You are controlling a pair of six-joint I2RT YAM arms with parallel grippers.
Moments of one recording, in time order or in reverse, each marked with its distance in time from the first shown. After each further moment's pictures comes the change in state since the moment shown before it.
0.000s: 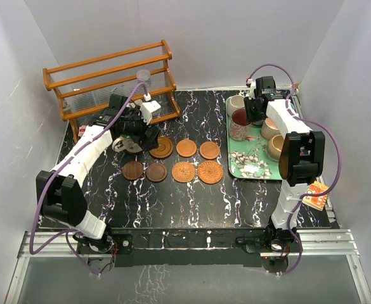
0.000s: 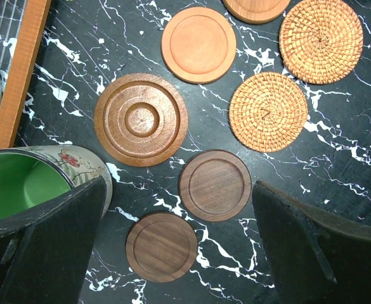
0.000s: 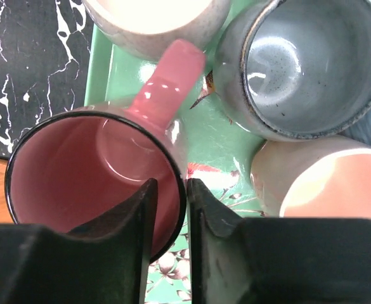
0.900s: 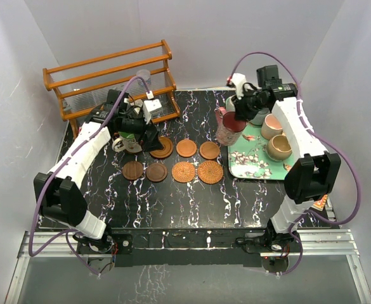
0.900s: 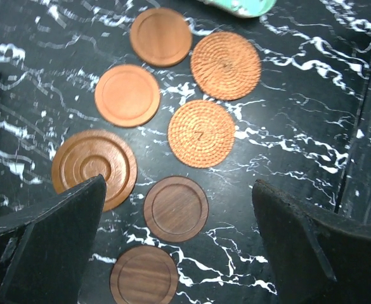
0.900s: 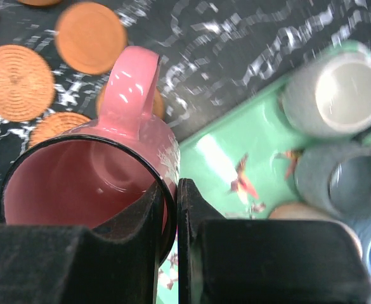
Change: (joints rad) left arm 0.000 -0.001 0.069 -0.088 0.266 0.104; right arm 0.059 -0.216 0.098 -0.307 -0.410 -0.520
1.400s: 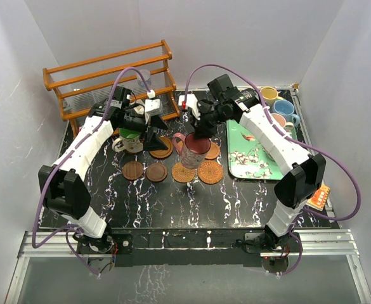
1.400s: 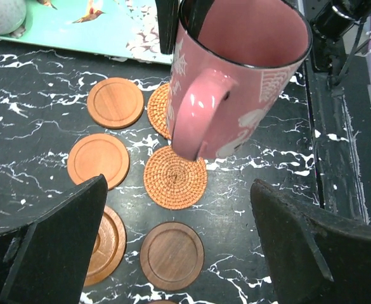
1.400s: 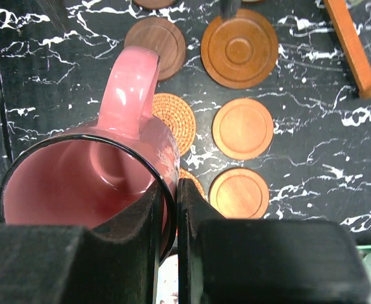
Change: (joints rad) left arm 0.000 0.068 0.103 -0.106 0.310 0.244; right arm 0.399 -0.005 0.080 -0.125 -0.151 -0.129
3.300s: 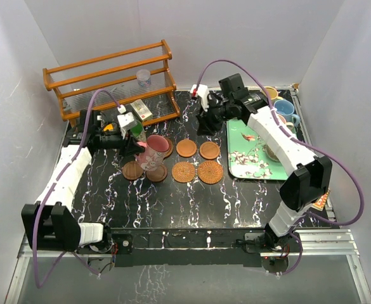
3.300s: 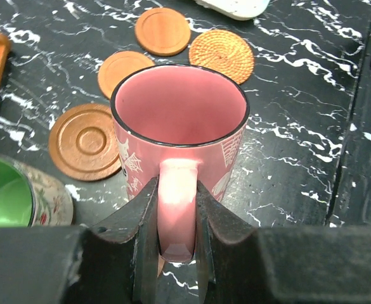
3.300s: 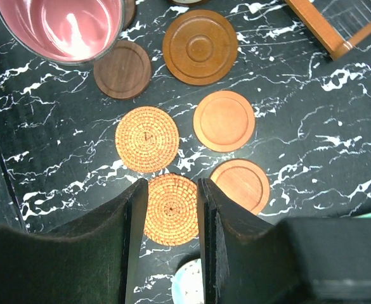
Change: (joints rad) left arm 0.210 -0.284 -0.366 0.135 -0.061 -0.099; right arm -0.051 -0.028 -0.084 0.181 0.011 0.227
